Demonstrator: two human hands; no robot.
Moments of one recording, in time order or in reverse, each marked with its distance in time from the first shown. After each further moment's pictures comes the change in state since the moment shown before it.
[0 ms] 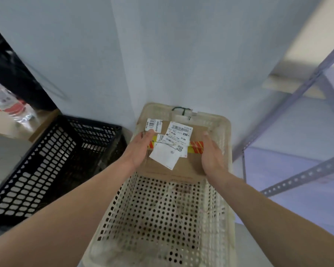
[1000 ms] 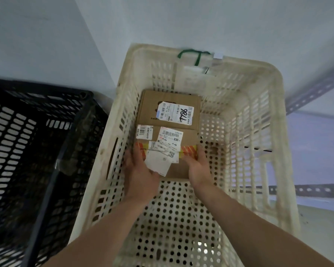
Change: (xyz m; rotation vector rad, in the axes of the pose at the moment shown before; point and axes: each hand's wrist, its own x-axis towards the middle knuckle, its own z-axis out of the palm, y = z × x) left_hand 0.095 -0.211 0.063 0.533 0.166 -0.150; right_hand 0.104 0.179 0.127 0.074 -0.137 0.284
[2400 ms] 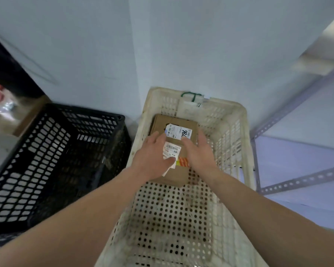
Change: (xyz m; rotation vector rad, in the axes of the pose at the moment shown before) left_hand -0.048 0.077 -0.135 0.288 -0.144 0.477; right_hand -0.127 -0.122 -0.007 -0.284 0.073 -0.354
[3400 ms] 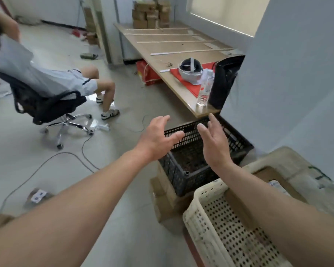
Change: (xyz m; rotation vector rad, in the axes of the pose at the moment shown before) left_hand -0.439 -0.030 -0.110 -0.321 0.890 -0.601; right_hand -0.326 -0.122 0.097 -0.011 -0.736 -0.838
